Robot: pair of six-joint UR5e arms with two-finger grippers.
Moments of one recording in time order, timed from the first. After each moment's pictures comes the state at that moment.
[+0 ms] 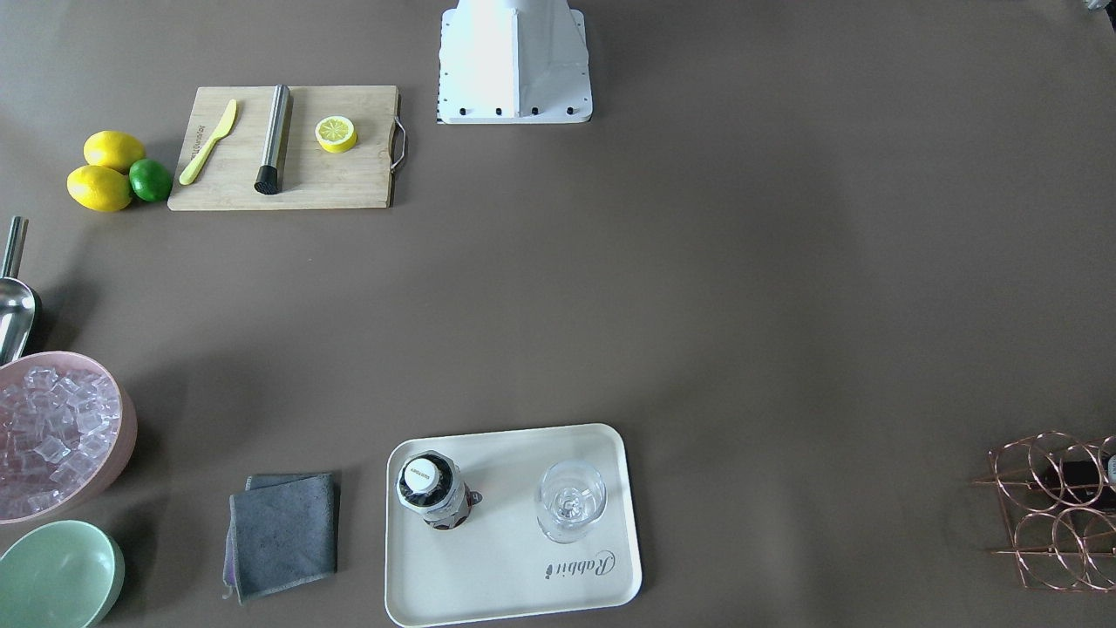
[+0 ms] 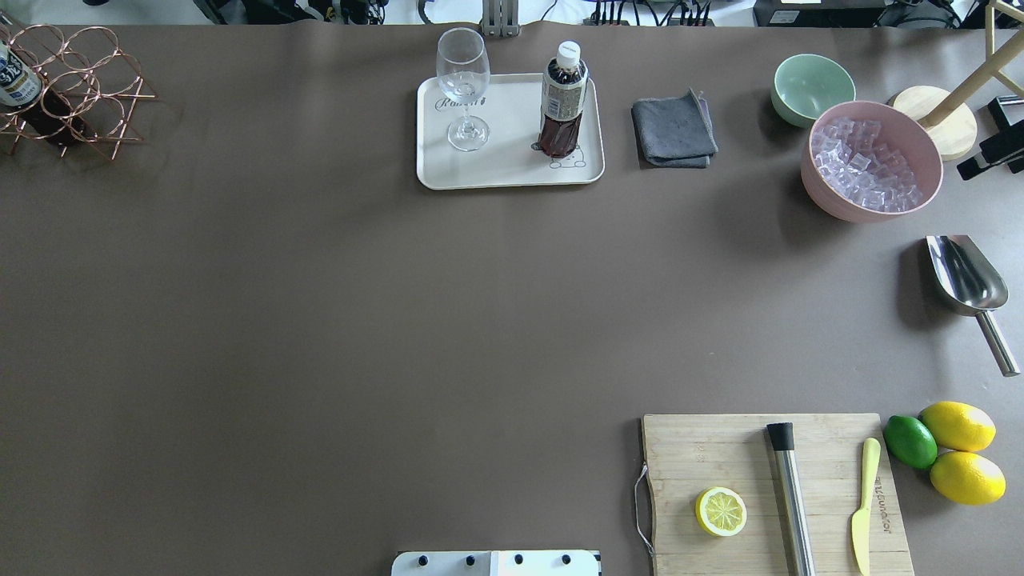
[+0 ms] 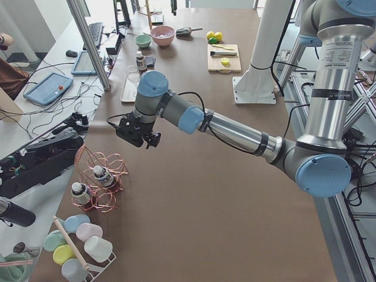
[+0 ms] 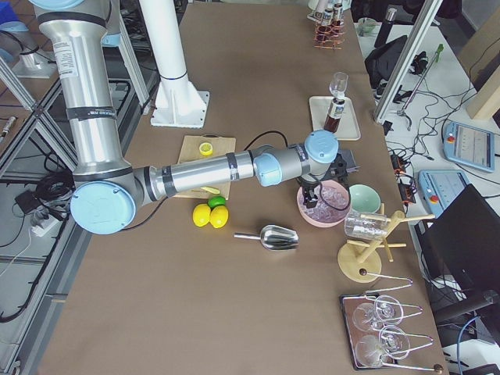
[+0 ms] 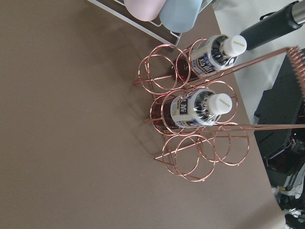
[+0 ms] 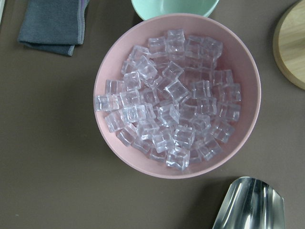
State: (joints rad) left arm -1.53 -1.65 -1.86 -1.75 -2.32 -1.62; right arm 1.38 -1.43 1.66 -1.47 2.55 0.13
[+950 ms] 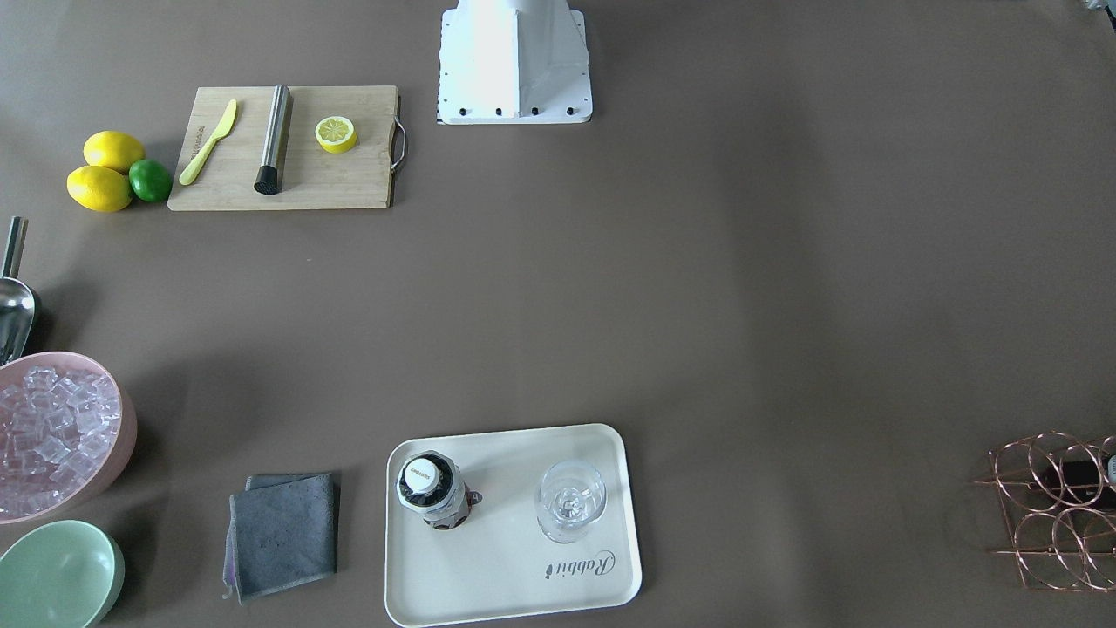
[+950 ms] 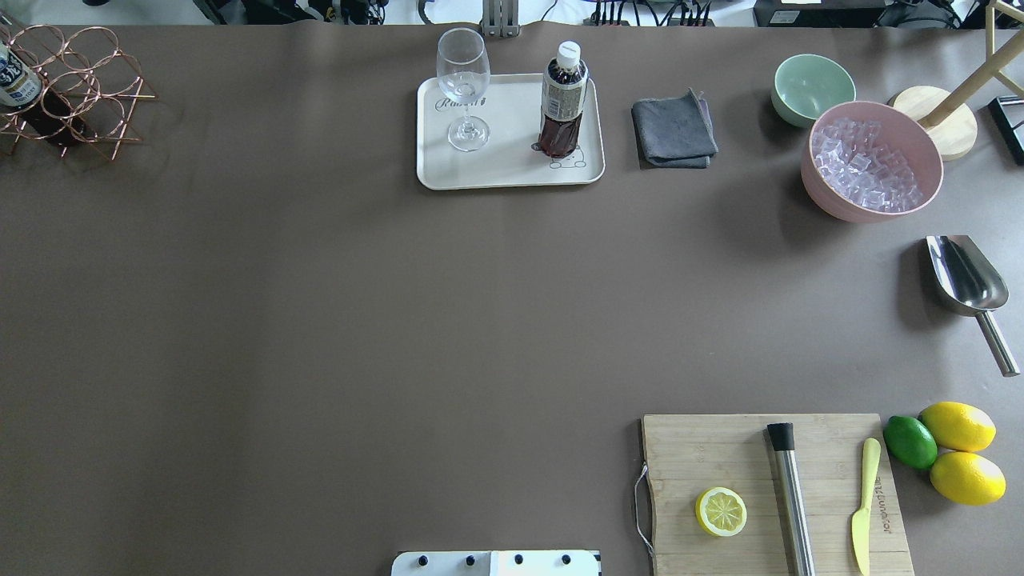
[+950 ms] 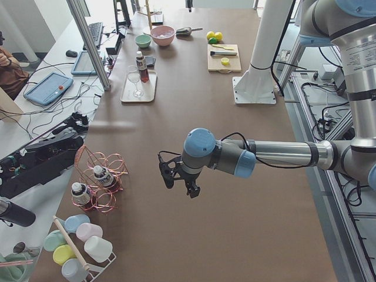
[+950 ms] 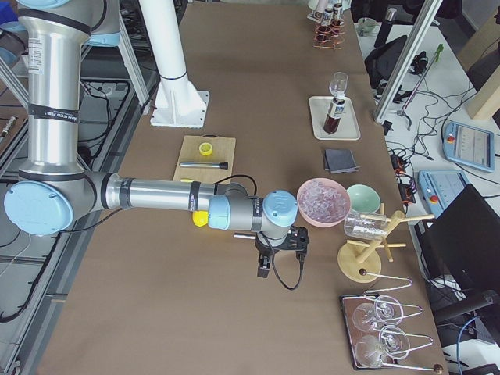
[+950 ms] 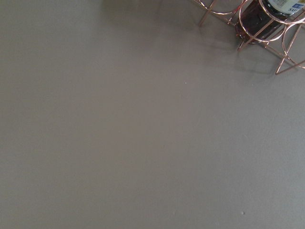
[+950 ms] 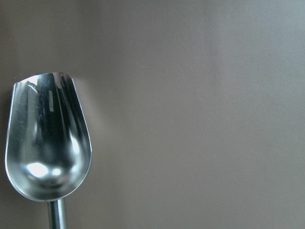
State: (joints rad) left arm -1.55 -1.27 -1.88 -1.85 -2.40 -0.68; right arm 1.49 -1.67 1.63 -1.57 2.33 0.12
